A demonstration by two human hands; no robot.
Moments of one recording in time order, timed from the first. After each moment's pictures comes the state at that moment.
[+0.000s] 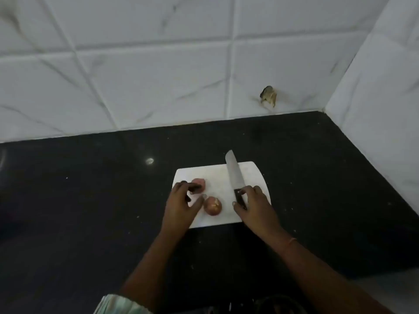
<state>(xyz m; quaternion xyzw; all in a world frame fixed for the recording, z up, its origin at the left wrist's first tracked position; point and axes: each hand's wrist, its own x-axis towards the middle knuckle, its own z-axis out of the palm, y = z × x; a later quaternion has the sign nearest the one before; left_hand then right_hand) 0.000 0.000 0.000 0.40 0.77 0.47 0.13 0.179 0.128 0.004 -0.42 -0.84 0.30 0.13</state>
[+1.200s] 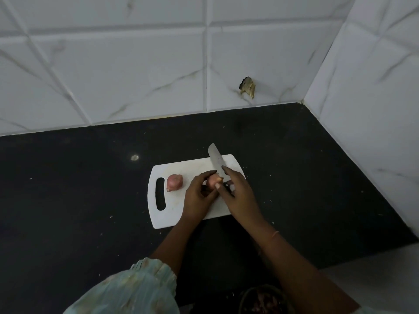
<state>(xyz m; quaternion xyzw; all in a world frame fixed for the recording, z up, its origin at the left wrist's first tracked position) 0.059 0.081 -0.039 0.41 0.70 0.54 0.23 0.182 0.146 -0.003 -0.35 -0.78 0.42 0.29</state>
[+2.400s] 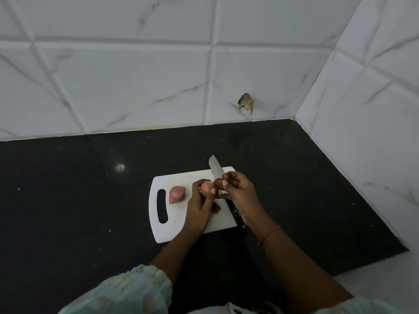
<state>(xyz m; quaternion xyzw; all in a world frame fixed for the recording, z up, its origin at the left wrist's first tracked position) 0.053 0.079 -0.034 0.35 0.61 0.63 0.33 0.149 0.160 0.027 -0.39 -0.51 0.69 0.33</state>
